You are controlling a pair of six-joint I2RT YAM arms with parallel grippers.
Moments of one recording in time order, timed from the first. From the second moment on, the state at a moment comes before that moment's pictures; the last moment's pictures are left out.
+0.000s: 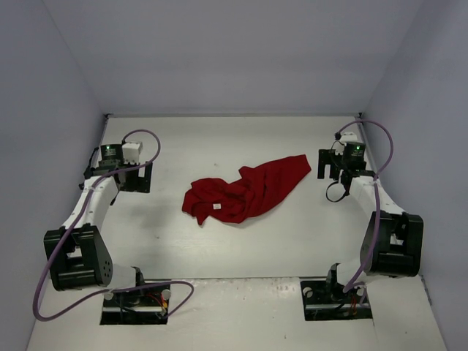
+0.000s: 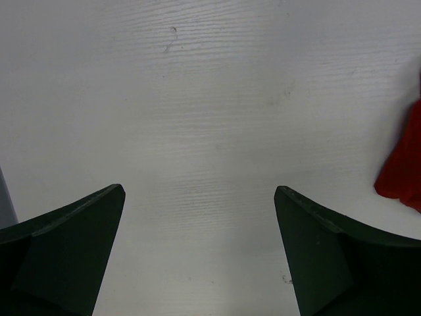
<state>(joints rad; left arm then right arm) 0.11 1.38 1.00 -0.57 0.08 0.19 -0.11 1.45 0.86 -0.11 0.01 -0.10</state>
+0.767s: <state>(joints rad) -0.49 1.36 1.09 -0.65 0.30 0.41 0.15 1.37 0.88 -0.14 0.02 -0.20</state>
